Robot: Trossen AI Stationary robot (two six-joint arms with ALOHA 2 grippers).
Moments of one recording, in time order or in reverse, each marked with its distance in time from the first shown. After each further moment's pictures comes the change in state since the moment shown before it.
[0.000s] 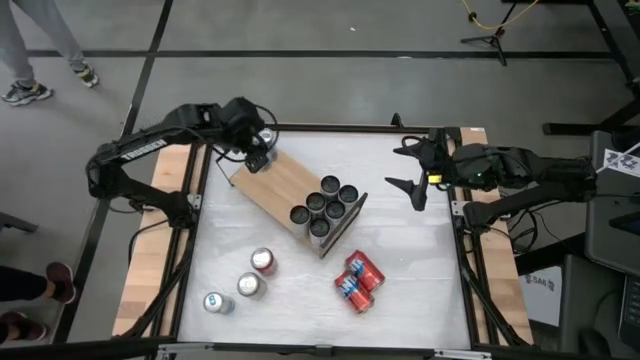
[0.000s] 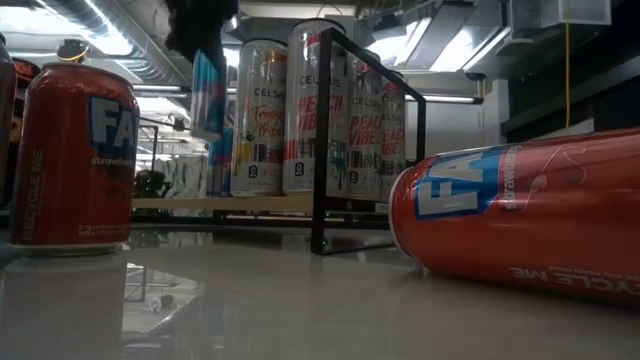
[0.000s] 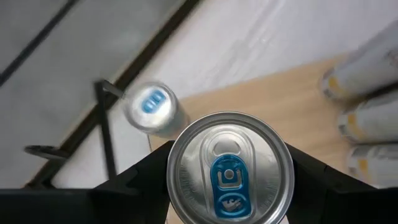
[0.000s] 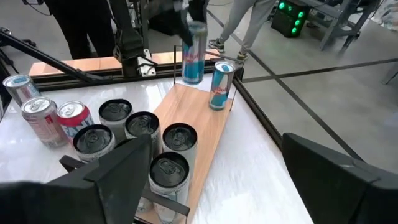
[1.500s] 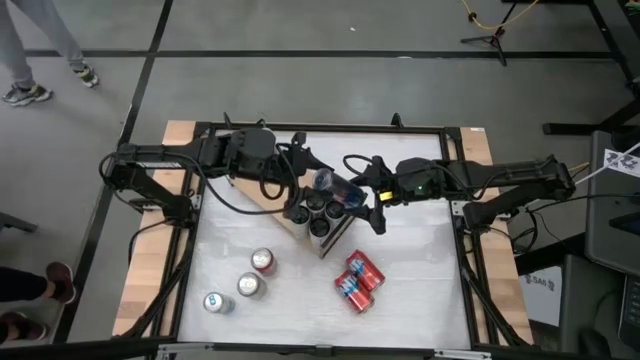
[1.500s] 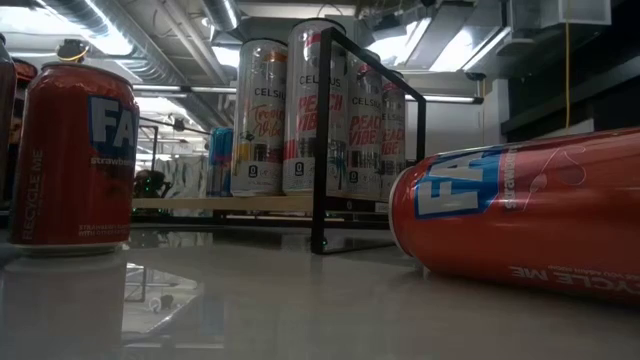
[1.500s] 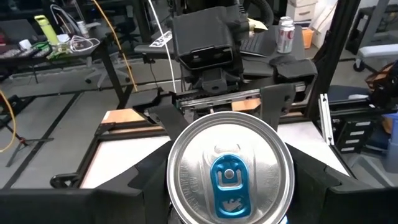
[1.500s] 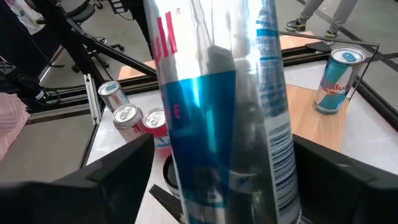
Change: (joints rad) left arm -0.458 0.171 0.165 0.726 0.144 0.265; right arm 0.000 0.294 0.000 0.306 -0.314 0.132
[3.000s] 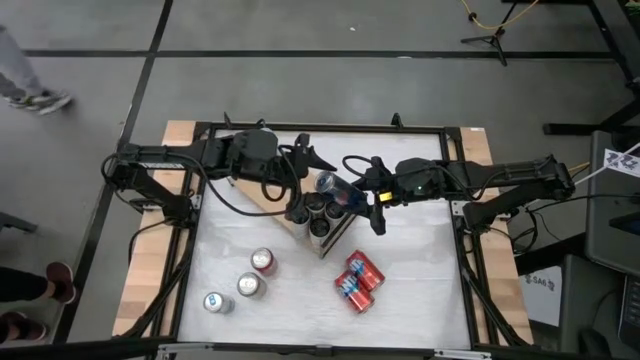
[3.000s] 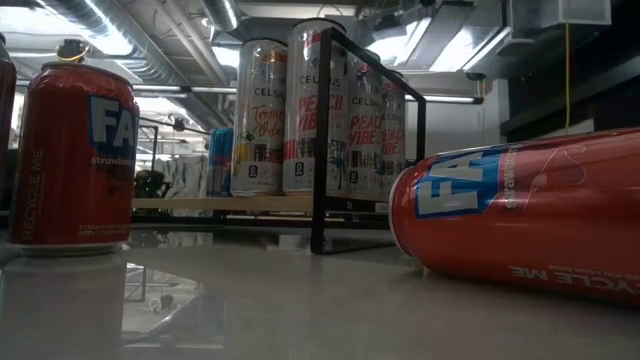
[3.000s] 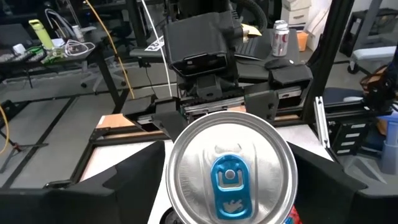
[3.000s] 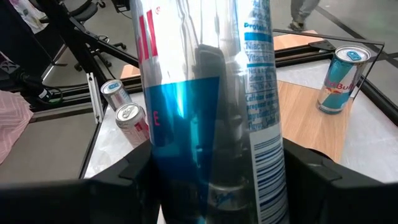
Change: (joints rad) left arm -0.009 0.016 0.000 0.024 0.017 0.001; right arm 0.000 0.002 0.000 0.007 -0.011 0.000
